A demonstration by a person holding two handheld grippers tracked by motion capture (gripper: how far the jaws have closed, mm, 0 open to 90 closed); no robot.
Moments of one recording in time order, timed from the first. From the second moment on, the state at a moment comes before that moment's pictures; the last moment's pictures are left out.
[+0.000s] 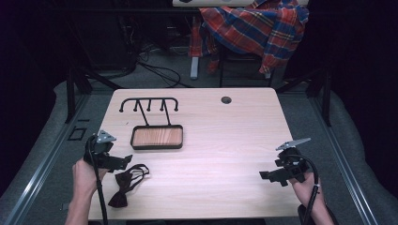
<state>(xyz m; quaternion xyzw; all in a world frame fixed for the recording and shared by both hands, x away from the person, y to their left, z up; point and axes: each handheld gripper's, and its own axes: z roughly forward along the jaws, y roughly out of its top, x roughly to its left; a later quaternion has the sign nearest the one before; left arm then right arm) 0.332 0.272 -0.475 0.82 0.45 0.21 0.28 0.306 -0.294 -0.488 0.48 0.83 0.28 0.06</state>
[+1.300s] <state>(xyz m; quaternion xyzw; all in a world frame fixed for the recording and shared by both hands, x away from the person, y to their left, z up) 0.353 0.242 -0.529 0.90 0.38 0.13 0.15 0.306 -0.292 -0.489 0.48 0.83 0.27 0.05</state>
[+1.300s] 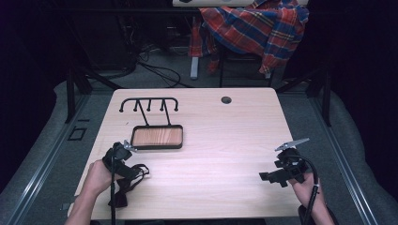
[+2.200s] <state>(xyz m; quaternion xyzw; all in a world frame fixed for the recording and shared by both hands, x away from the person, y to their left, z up) 0.347 0.226 -0.539 0.94 0.31 0.12 0.11 0.307 -0.289 -0.492 0.48 0.84 0.26 0.05</state>
